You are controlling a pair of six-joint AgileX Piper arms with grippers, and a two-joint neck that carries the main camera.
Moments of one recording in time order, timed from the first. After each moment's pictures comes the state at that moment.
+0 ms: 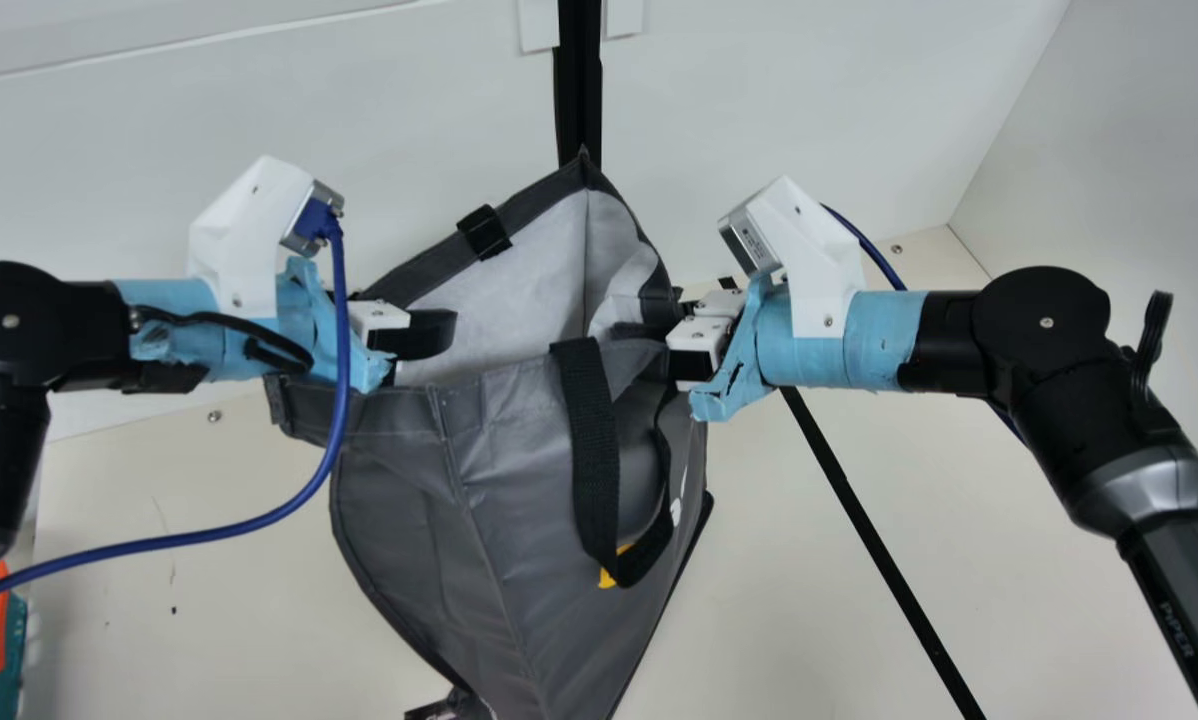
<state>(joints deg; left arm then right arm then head) -21.1 120.1 -129.3 -45.6 69.8 34.1 -12.3 84.1 -75.1 63.6 60.3 -62.6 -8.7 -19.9</state>
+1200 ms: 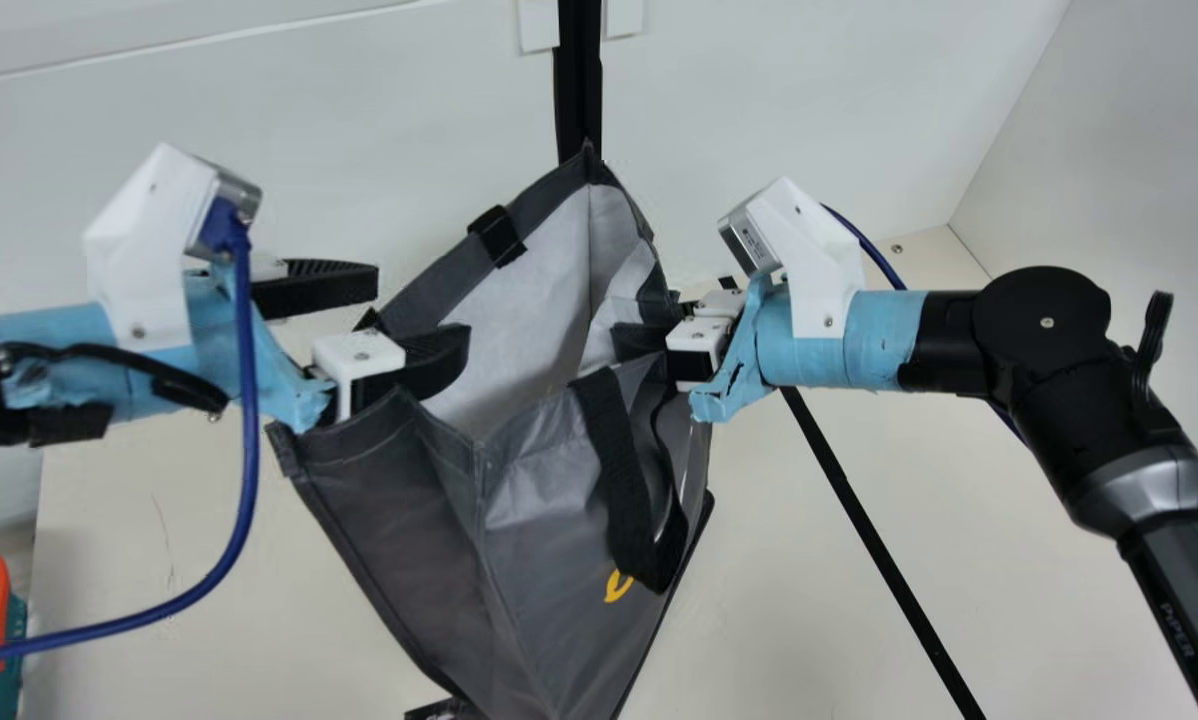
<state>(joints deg) -18.5 106.0 -114.1 -55.7 65.4 43.7 -12.3 84.1 -75.1 63.6 60.4 -62.6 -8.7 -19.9</state>
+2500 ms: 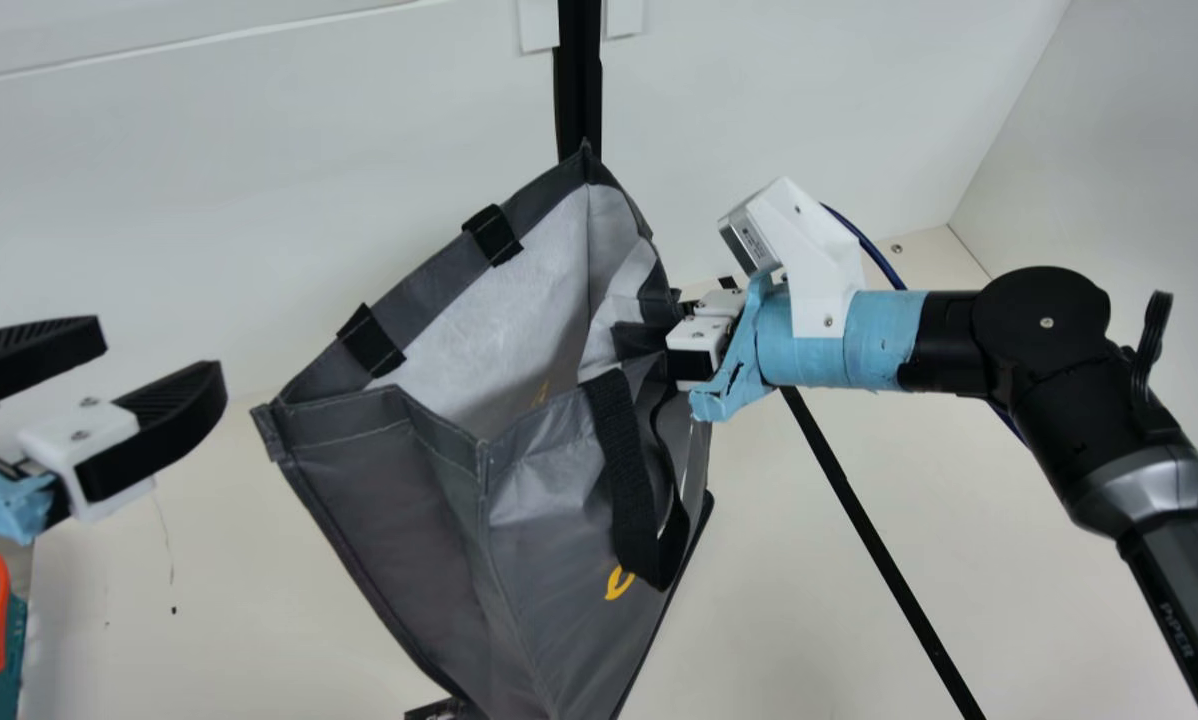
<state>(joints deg) -2.3 84.6 -91.6 -52.3 59.8 44.9 -12.3 84.1 -75.1 63.6 60.2 -62.6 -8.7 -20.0</state>
